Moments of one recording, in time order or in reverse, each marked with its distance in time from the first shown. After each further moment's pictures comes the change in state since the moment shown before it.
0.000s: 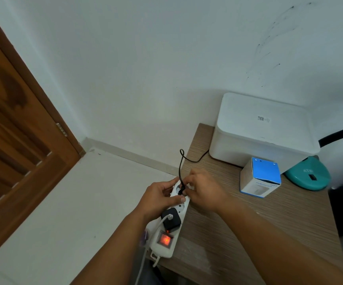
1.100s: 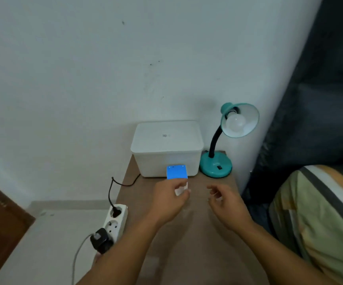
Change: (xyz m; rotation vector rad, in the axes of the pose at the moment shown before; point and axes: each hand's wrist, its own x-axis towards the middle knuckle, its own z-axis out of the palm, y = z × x) left_hand -0.036 0.163 0.185 0.537 0.044 0.442; right_hand -0.225 0.115 -0.073 0.254 0.613 0.485
